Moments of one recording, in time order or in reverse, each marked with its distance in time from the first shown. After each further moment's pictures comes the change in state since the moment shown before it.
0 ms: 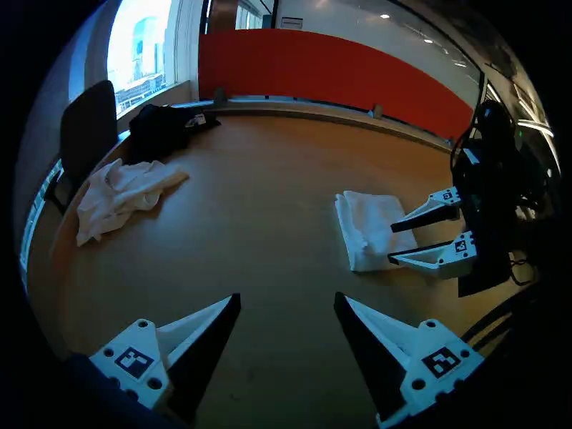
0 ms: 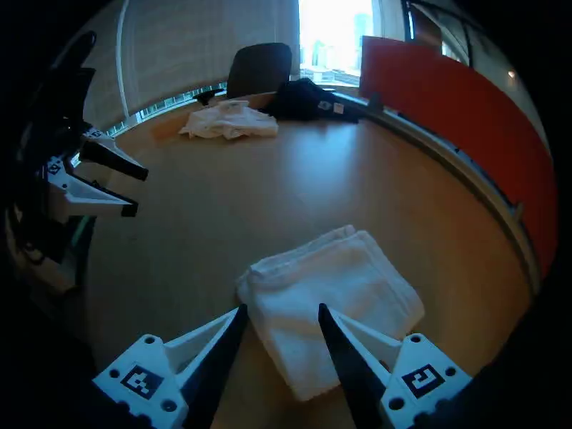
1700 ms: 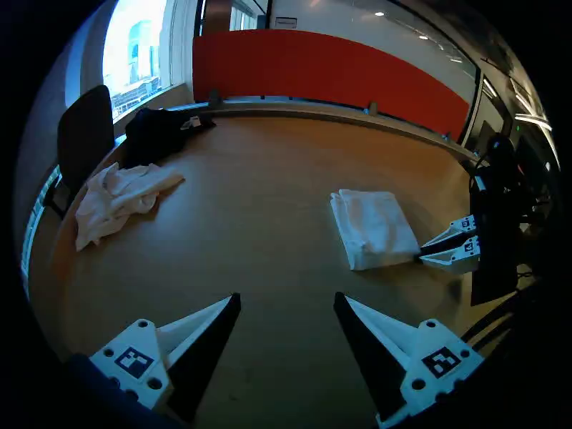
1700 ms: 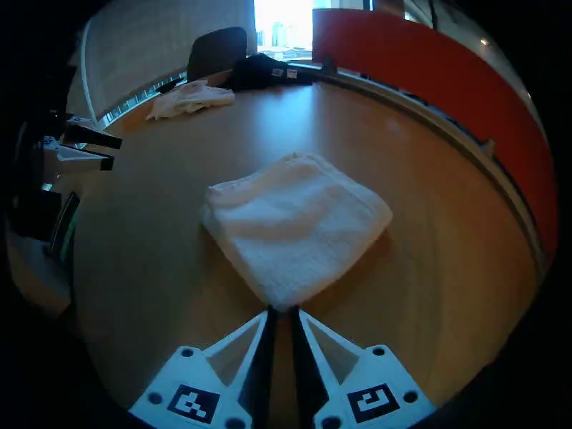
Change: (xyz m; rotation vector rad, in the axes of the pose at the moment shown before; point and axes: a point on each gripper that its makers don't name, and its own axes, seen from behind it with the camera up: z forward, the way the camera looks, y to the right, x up) left arm -0.001 0.007 0.001 -0.005 0.000 0.024; right arm -0.084 0.020 -0.036 -0.108 -0.099 0.148
